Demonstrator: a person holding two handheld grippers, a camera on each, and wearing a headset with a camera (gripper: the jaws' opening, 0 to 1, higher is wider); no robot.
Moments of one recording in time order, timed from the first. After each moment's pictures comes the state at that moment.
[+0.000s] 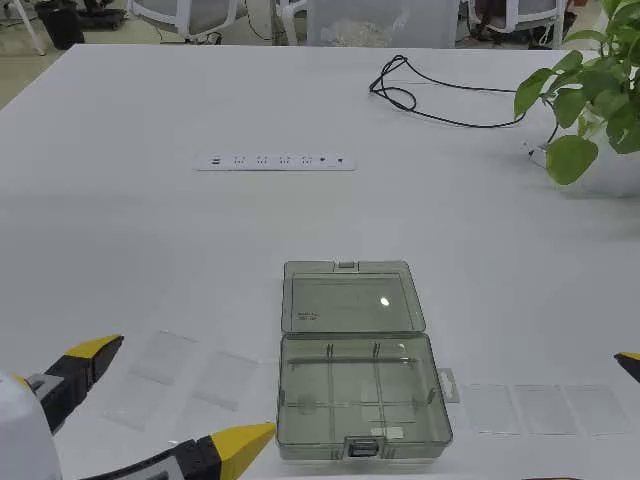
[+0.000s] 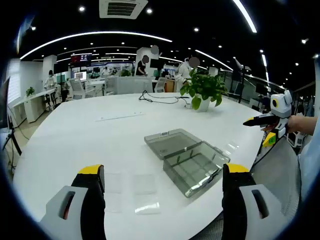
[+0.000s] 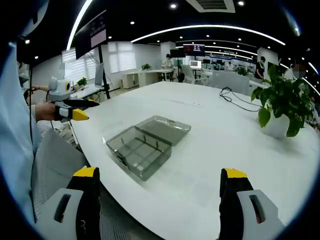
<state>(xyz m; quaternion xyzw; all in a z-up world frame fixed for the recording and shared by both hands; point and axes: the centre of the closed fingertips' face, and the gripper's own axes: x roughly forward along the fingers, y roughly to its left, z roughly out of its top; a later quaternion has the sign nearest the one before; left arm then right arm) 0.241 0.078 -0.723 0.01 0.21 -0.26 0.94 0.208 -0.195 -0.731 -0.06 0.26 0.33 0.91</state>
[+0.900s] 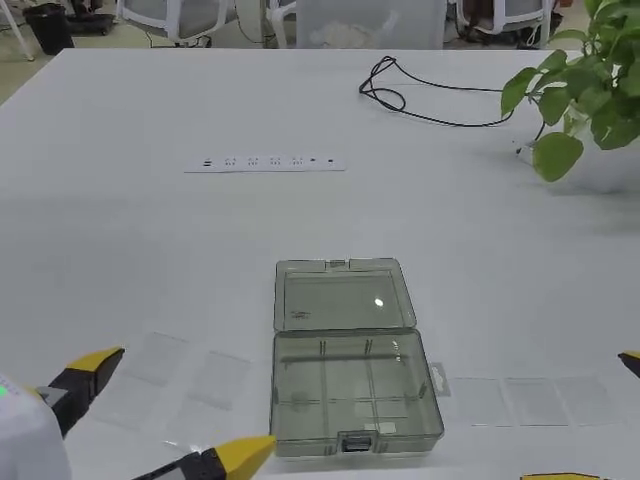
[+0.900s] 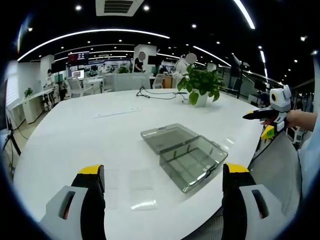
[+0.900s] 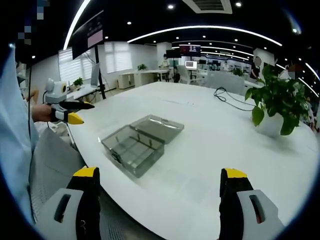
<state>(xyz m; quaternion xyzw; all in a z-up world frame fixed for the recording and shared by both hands) 0.237 0.074 -0.727 0.01 0.22 -0.26 0.94 0.212 -0.205 -0.725 -0.07 0.25 0.32 0.91</state>
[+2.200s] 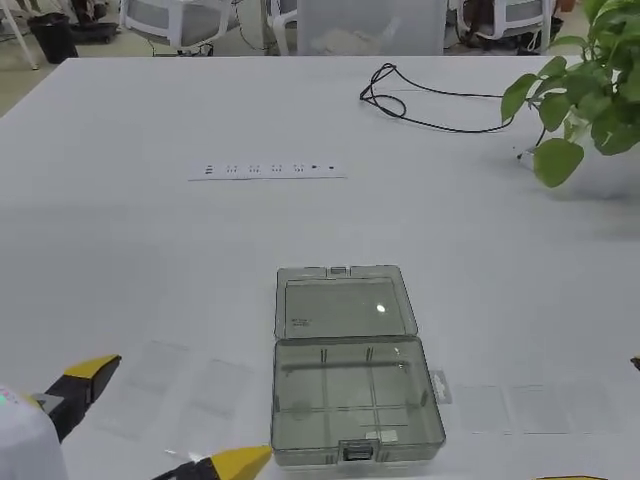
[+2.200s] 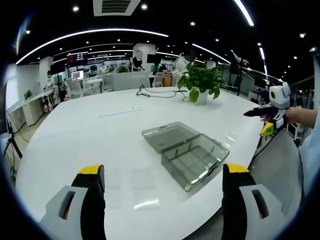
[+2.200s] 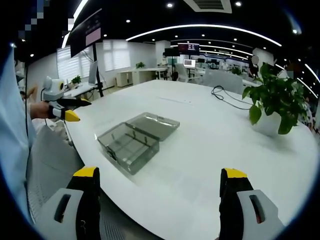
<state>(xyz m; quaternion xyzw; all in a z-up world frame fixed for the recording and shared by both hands) 0.239 0.077 -0.728 0.02 0.22 -0.27 0.94 0.215 -0.215 -0.731 -0.07 0.26 0.31 0.91</state>
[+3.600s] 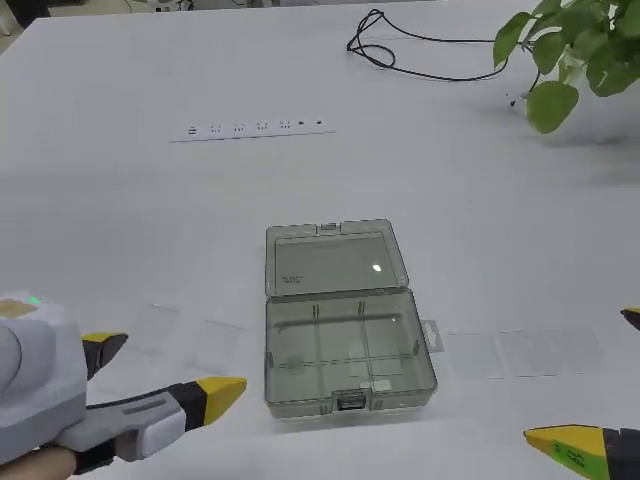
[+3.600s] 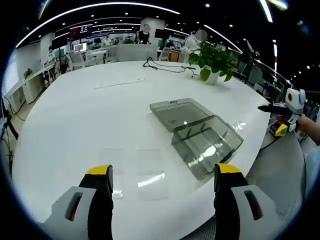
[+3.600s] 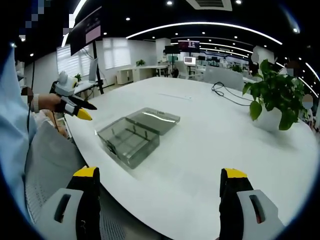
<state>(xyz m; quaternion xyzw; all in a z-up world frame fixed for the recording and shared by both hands) 0.258 0.093 -0.778 0.01 0.35 -0.24 0.90 0.207 -0.219 -0.745 -0.07 0.27 0.31 0.91</state>
